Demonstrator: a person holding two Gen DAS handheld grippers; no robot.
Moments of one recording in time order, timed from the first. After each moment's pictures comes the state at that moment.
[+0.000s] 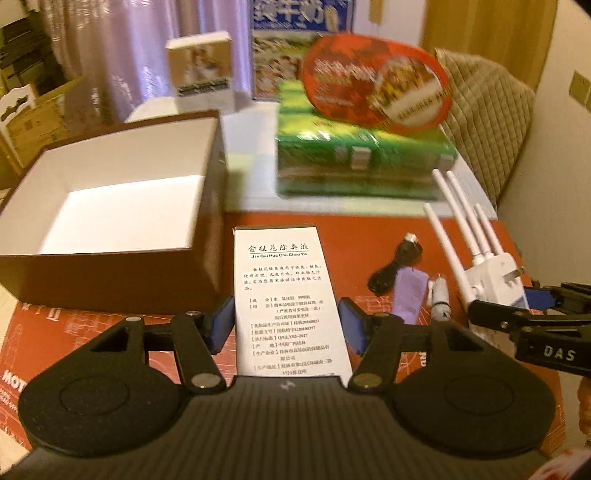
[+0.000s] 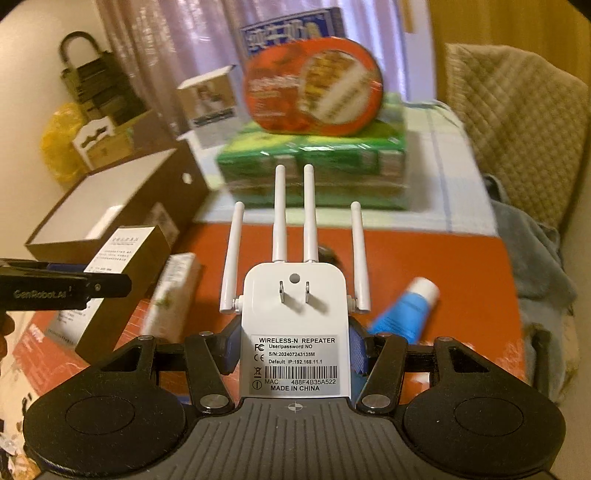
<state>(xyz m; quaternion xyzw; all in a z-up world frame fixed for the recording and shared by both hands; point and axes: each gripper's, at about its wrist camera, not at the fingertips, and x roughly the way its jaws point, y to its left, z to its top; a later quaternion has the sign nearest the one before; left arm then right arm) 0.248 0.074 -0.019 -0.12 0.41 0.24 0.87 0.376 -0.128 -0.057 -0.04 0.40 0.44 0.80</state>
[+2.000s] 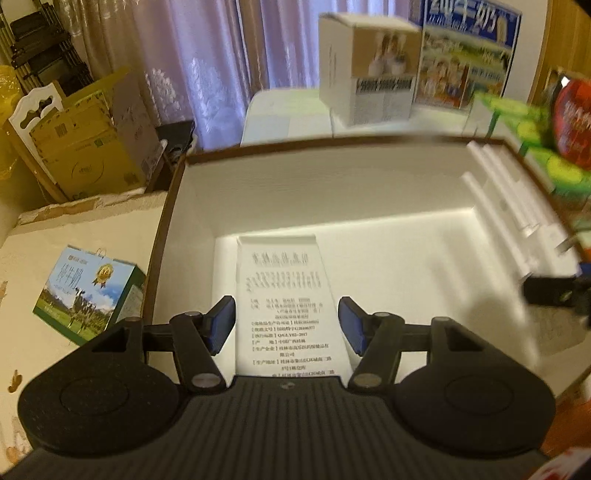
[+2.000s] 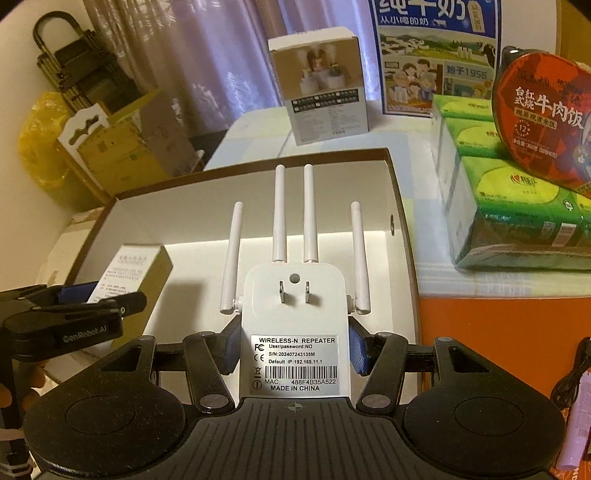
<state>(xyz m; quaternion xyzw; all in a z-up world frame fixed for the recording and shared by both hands) 0.202 0.422 -0.050 -0.08 0.45 0.26 0.85 0.320 0.227 -0.040 -0.04 0.46 0.39 0.80</state>
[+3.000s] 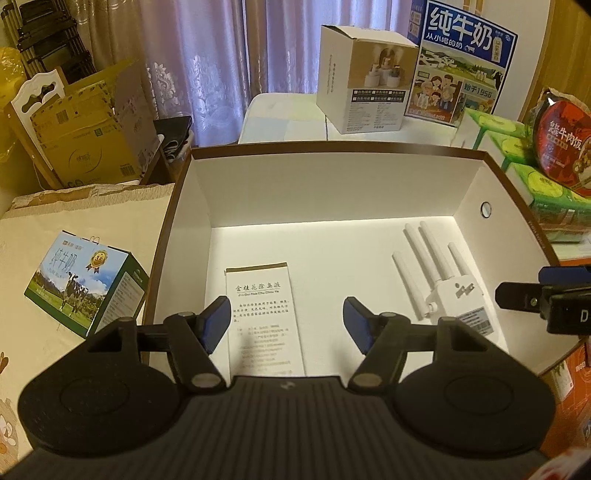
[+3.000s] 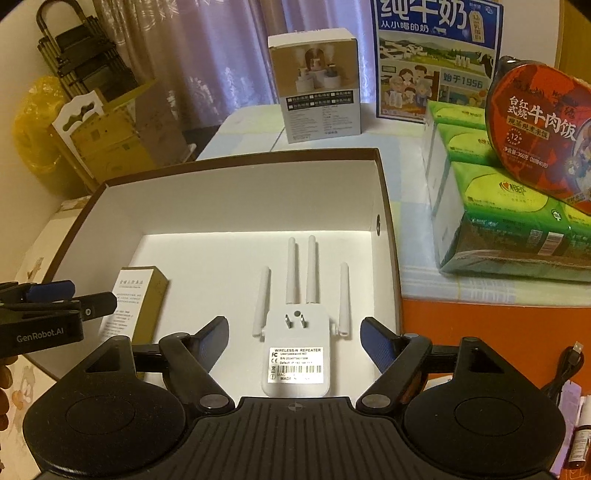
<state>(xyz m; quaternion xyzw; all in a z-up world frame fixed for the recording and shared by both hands) 0.181 0.409 -0.029 -0.11 0.43 0.25 0.86 0.315 0.223 -0.039 -0.07 0.45 0.38 0.80</state>
